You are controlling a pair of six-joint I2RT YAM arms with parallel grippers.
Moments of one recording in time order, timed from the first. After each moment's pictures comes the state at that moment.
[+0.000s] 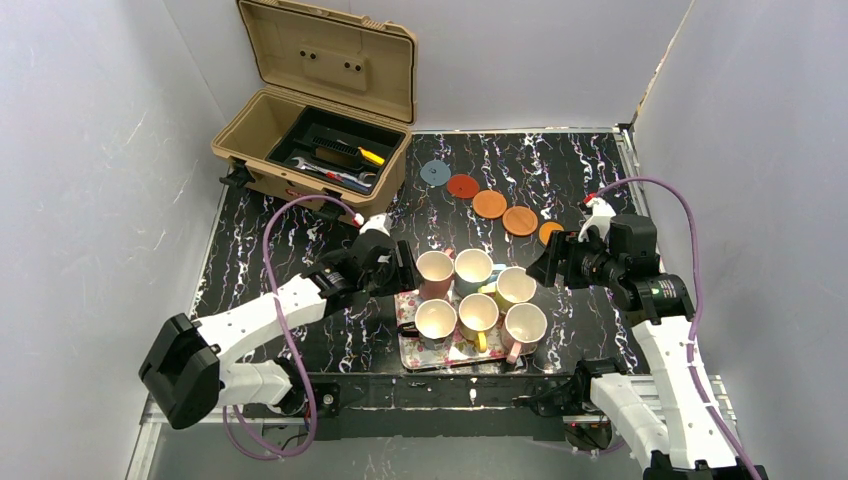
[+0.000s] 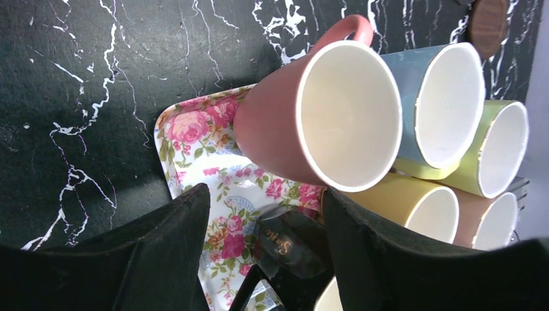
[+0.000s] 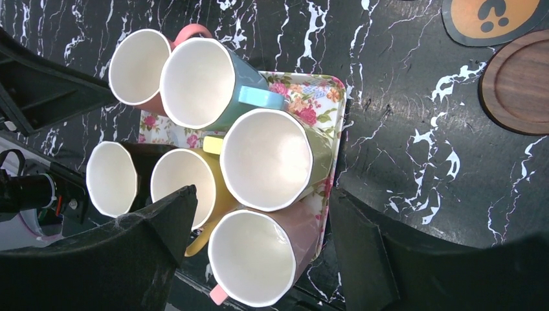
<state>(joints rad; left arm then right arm) -0.80 1.22 0.76 -0.32 -0.10 -0.83 0.14 0.74 0.87 -0.83 -0.42 0.21</state>
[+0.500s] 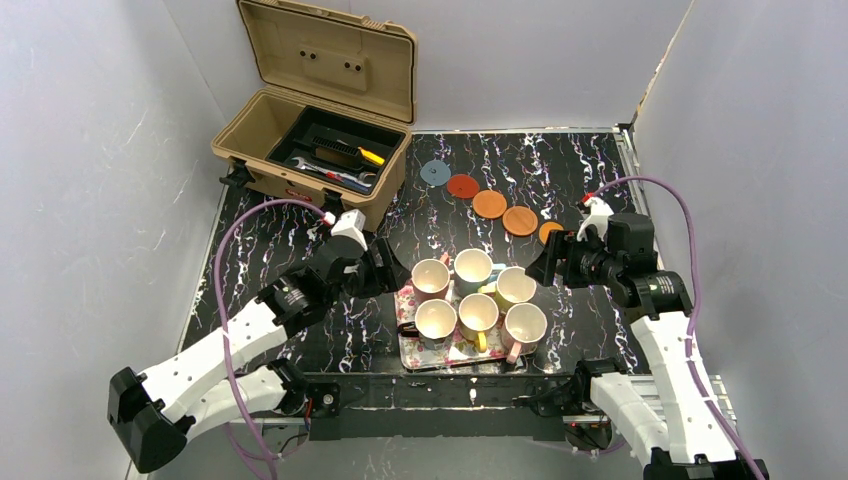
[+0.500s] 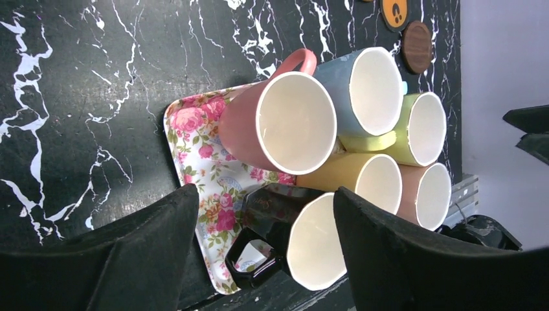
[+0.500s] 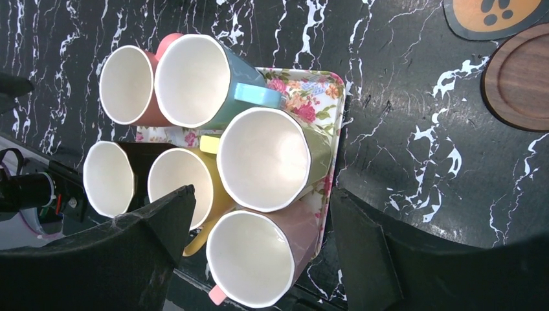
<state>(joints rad) -0.80 0.92 0.74 -0.43 -0.14 -0.83 0.14 0.76 0.87 -0.83 -0.42 0.21</state>
